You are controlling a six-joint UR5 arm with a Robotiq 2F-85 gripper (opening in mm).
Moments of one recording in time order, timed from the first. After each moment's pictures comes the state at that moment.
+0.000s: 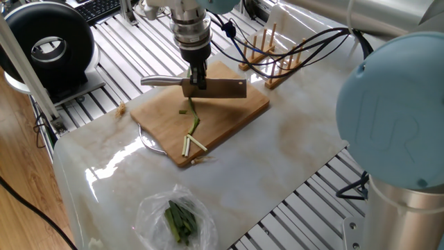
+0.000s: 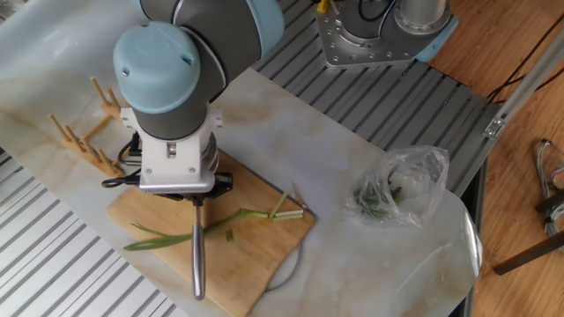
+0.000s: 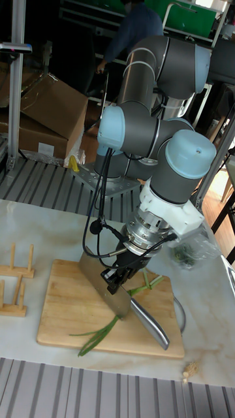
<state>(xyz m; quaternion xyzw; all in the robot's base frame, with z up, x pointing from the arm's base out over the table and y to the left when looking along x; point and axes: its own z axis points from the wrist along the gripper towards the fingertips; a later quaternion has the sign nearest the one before) 0.623 0.031 0.070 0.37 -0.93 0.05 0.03</state>
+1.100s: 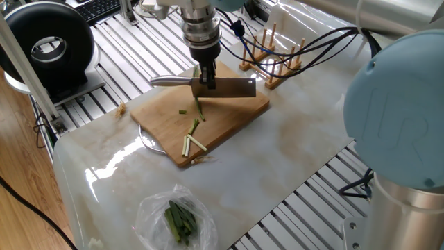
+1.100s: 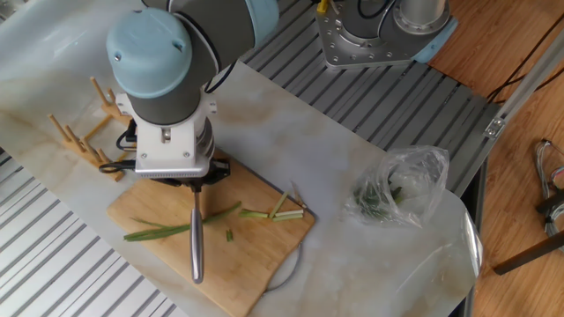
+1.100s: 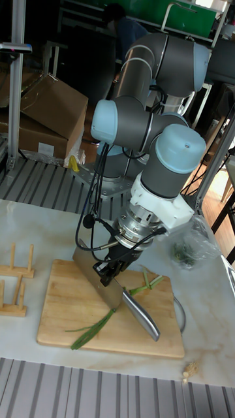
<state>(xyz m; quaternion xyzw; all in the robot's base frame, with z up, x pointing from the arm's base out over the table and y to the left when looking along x) 0.605 0.014 0.075 0.36 -0.93 0.04 0.05</state>
